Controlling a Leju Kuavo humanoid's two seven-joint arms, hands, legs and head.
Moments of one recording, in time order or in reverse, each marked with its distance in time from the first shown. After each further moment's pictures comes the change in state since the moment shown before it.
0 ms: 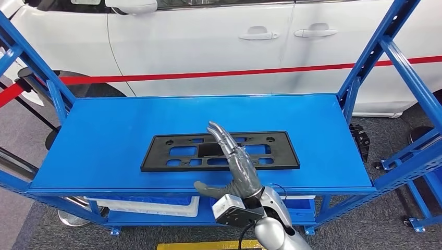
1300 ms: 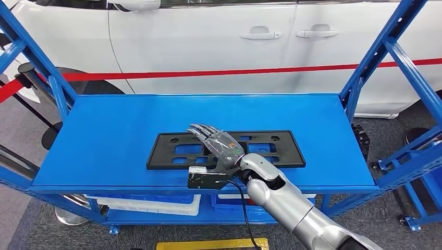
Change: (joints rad) left arm -0.009 0.019 0.014 0.000 0.016 0.002 -0.021; right arm -0.401 -0.050 0.201 0.445 0.126 0.190 0.202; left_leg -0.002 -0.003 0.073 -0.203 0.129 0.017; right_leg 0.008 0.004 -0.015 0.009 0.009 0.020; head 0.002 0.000
